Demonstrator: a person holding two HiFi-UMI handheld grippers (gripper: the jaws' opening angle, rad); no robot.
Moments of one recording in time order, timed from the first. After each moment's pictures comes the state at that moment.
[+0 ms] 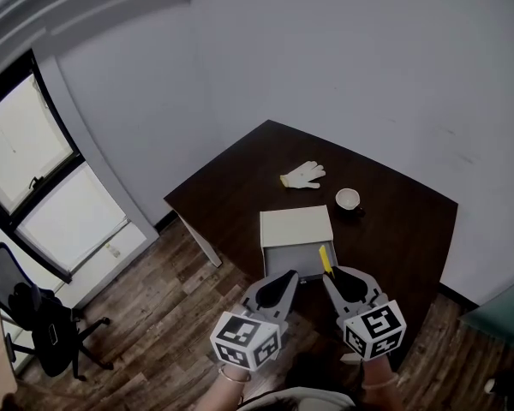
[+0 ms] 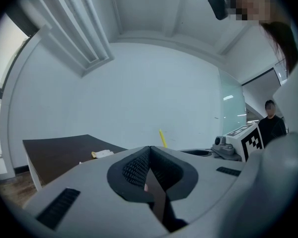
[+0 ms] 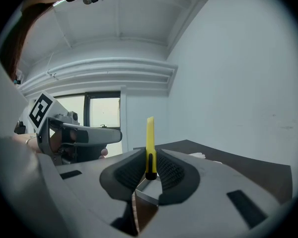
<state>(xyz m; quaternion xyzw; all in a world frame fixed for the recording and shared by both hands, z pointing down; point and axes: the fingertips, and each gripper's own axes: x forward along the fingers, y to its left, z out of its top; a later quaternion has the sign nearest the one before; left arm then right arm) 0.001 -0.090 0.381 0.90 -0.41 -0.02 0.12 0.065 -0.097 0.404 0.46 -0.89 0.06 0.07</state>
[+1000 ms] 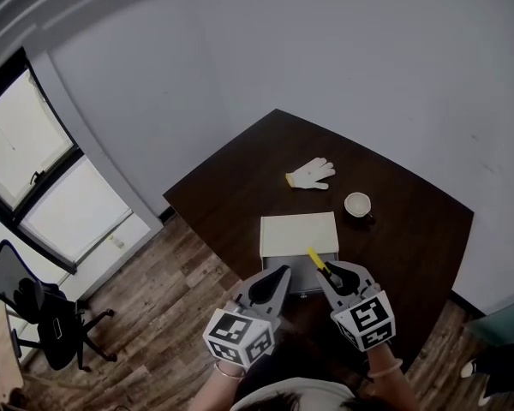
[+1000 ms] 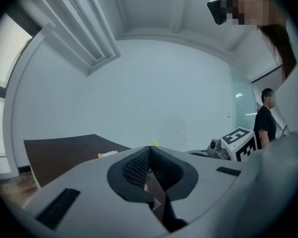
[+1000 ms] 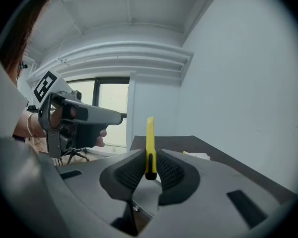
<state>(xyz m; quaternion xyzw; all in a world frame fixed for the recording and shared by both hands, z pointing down) 0.000 -0.187 0.398 0.88 -0.45 -0.01 0.13 0.063 -0.202 0.443 0.39 -0.91 0.03 0.16</state>
